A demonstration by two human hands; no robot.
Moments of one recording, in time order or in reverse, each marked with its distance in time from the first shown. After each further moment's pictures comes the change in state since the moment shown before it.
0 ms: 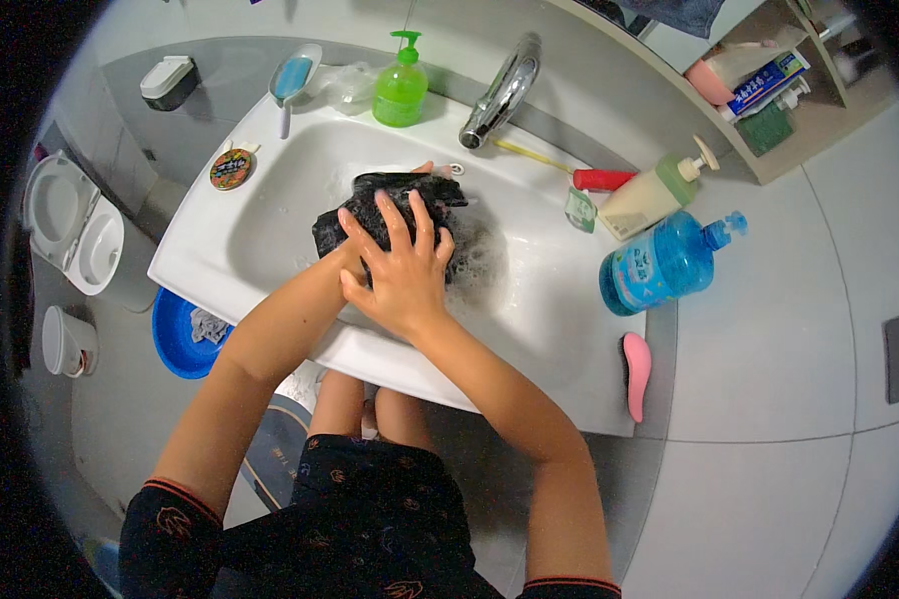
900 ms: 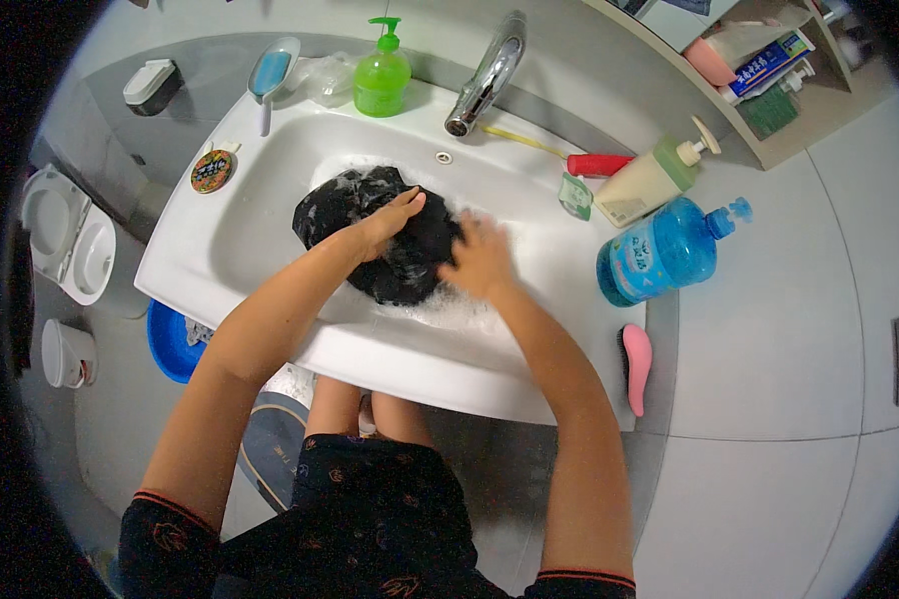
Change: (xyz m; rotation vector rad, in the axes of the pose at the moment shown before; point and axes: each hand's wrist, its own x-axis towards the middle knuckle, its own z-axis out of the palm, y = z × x) left_hand 0.022 -0.008 -0.019 0.949 0.421 -0.109; right_hand -0.062 0.172 0.069 -0.263 -0.844 0.197
